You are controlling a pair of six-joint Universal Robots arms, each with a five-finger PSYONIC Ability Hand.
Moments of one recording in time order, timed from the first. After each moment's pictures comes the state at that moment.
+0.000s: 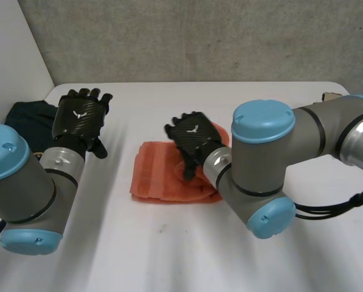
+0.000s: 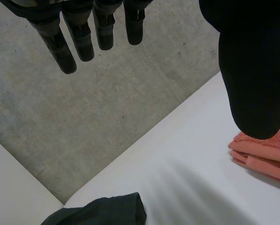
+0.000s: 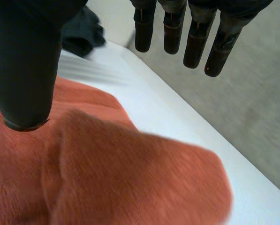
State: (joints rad) left arm 4.31 -1.85 -1.75 3.63 -1.66 3.52; right arm 2.28 -0.86 1.08 0.01 1.51 2.80; left_hand 0.19 0.20 0.21 0.20 0.05; right_hand 0.27 0.31 0.30 0.30 0.12
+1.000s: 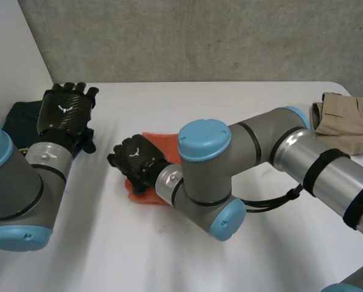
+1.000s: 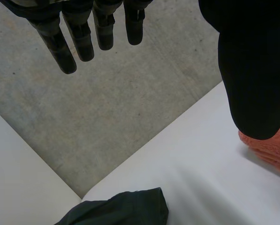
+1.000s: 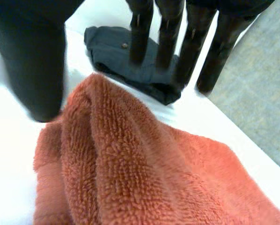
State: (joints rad) left arm 4.36 -1.81 -1.76 3.63 -1.66 3.52; right arm 2.42 -0.57 0.69 0.09 1.28 2.77; left_hand 0.19 0.20 0.21 0.20 0.05; right_hand 0.43 0.50 0.53 0.53 0.36
